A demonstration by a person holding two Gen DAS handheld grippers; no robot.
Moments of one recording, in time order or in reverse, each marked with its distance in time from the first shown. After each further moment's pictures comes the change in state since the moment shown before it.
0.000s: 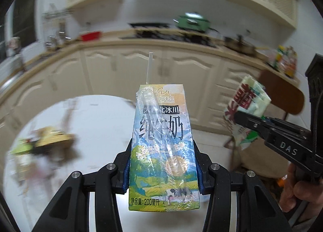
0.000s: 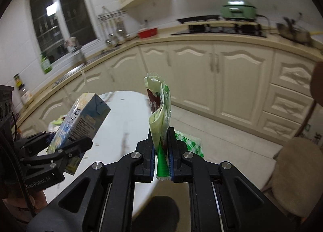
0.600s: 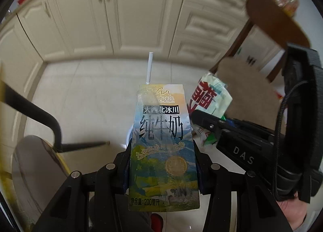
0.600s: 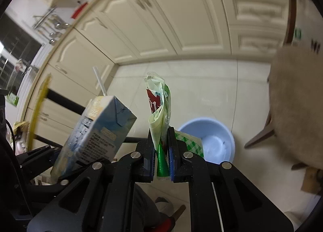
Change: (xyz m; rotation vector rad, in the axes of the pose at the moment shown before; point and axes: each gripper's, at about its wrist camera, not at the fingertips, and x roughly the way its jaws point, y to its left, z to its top) left arm 0.274 -0.069 -0.001 0.107 0.545 -0.125; right arm 0.130 -0.228 -0.115 0.435 0.319 -0.037
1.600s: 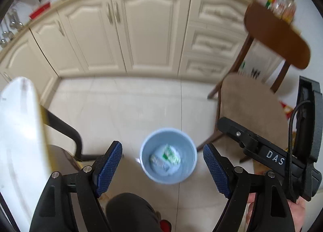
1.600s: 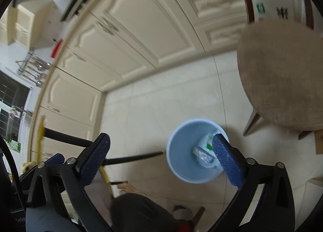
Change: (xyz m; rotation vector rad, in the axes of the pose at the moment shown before) left arm -0.092 -0.052 -0.024 0.023 -0.186 0.081; right arm -0.060 -0.035 -0.018 0.250 -0.168 -0.023
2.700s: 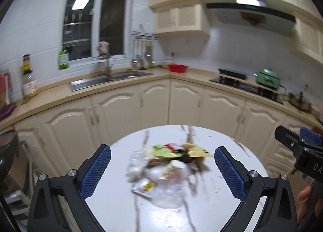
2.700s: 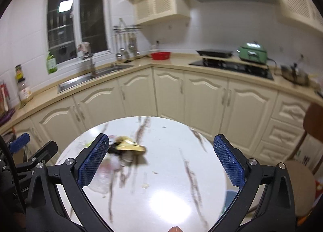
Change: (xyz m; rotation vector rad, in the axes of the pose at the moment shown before) left arm -0.373 0.176 -0.395 -0.503 -0.633 0.522; right arm -0.161 0.461 -0.201 -0.821 -0.353 0.108
